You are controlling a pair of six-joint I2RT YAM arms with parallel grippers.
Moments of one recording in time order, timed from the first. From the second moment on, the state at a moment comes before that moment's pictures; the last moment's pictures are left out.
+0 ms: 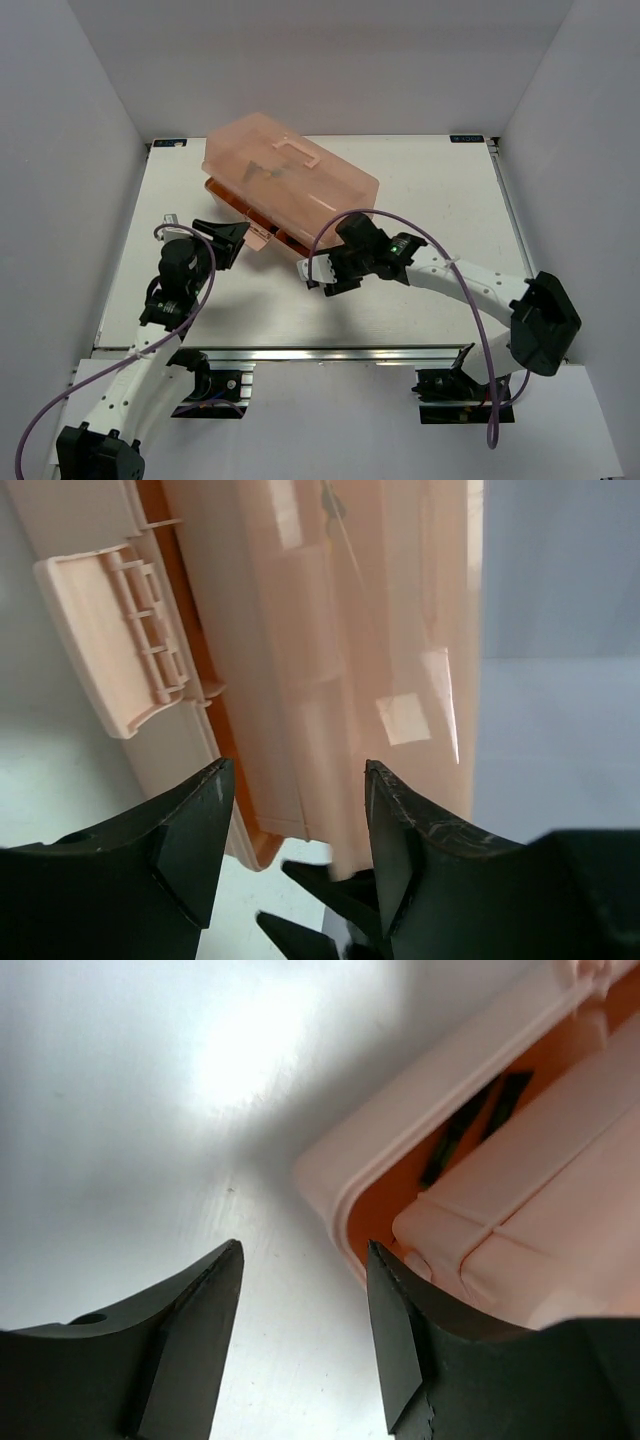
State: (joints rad) left arm -0.22 0.69 0.48 -0.02 0.06 -1.26; right arm 0.92 1.46 1.07 -0.49 -0.28 -1.03
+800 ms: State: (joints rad) left arm -0.22 0.96 0.52 -0.22 -0.08 -1.23; right arm 0.81 1.44 1.54 -0.29 -0.40 -0.33
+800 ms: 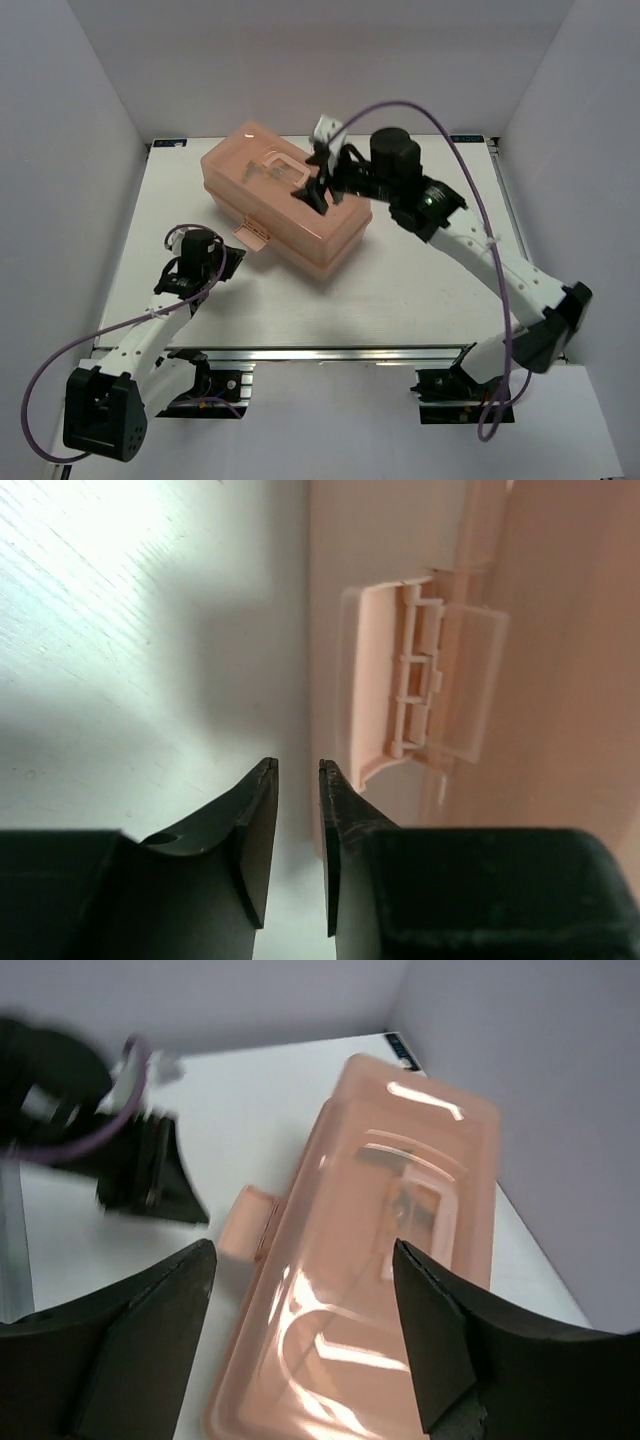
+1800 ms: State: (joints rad) left arm -0.14 1.00 0.47 -0.05 0.06 -1.14; right arm 0.58 2.15 2.07 -0.39 -0.32 0.01
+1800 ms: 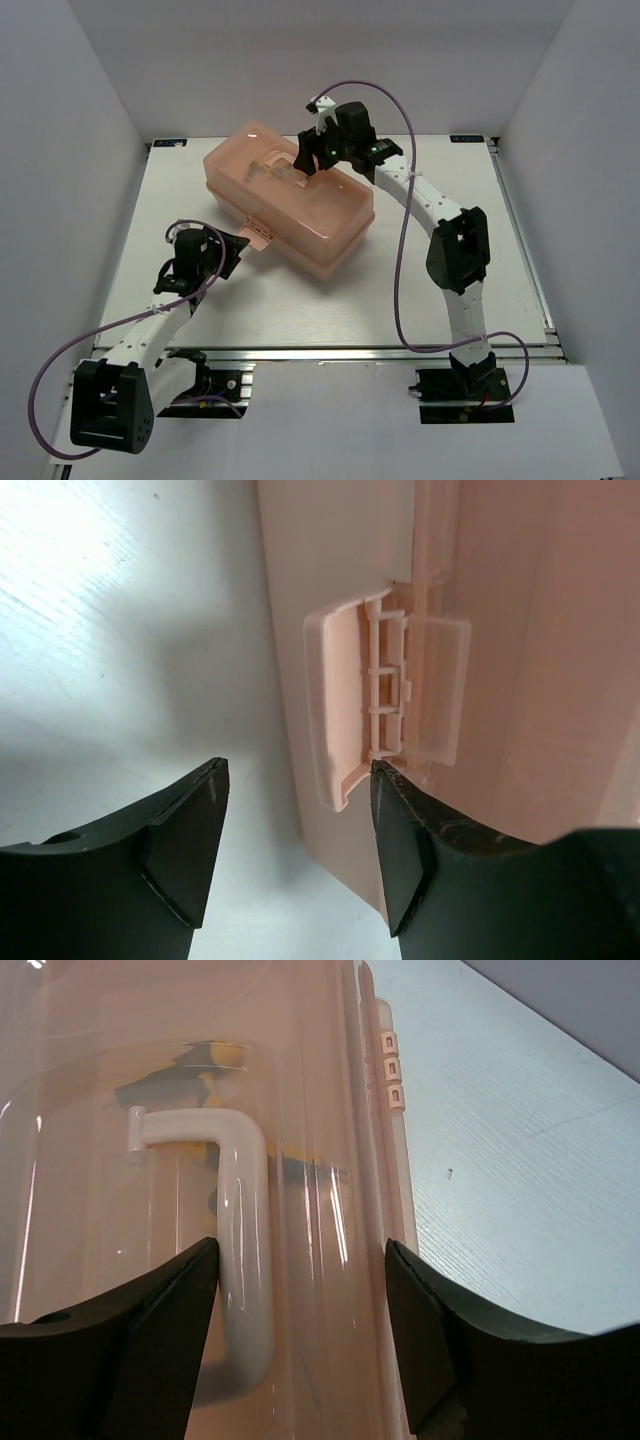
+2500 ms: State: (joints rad) left arm -0.12 1.33 0.49 0.18 0.23 -1.12; right arm 0.25 1.72 1.49 -0.28 -0.31 0.05
